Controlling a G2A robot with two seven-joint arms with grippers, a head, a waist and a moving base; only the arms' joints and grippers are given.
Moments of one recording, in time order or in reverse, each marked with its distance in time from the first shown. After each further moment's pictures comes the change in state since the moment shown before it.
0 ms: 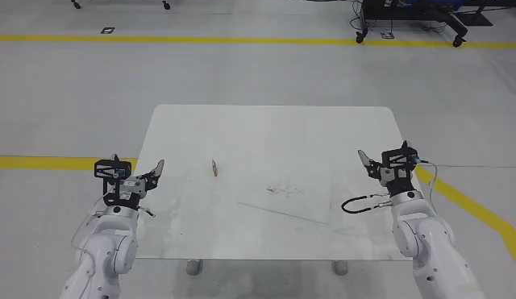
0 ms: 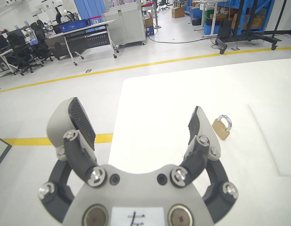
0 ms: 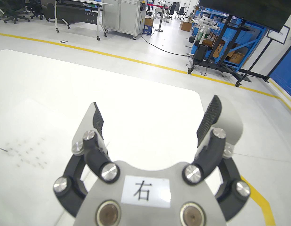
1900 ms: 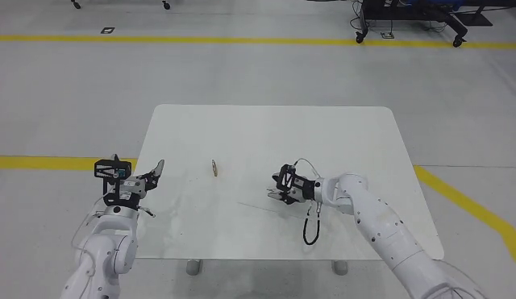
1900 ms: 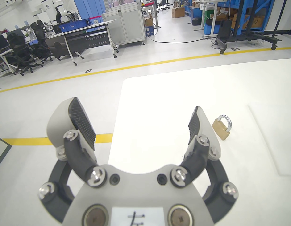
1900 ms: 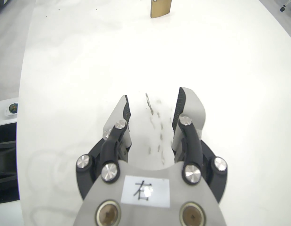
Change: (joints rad) left arm 0.000 0.000 0.000 0.000 0.000 0.000 0.000; right arm 0.615 -0.069 -0.615 0.625 -0.060 -0.834 0.123
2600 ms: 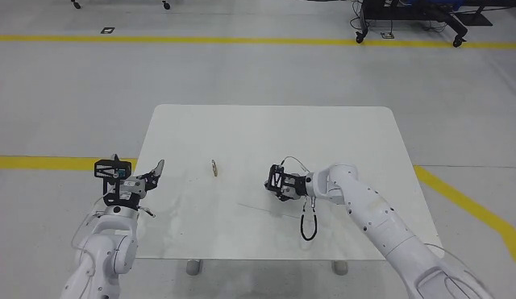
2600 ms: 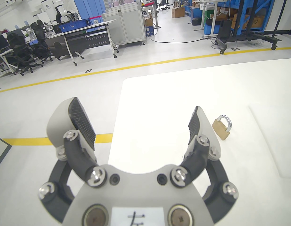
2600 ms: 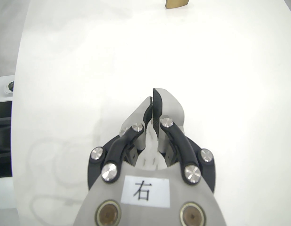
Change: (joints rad) left arm 0.000 0.000 0.000 0.000 0.000 0.000 0.000; right arm 0.097 -0.017 -0.086 0.038 -0.024 -0.052 0.052
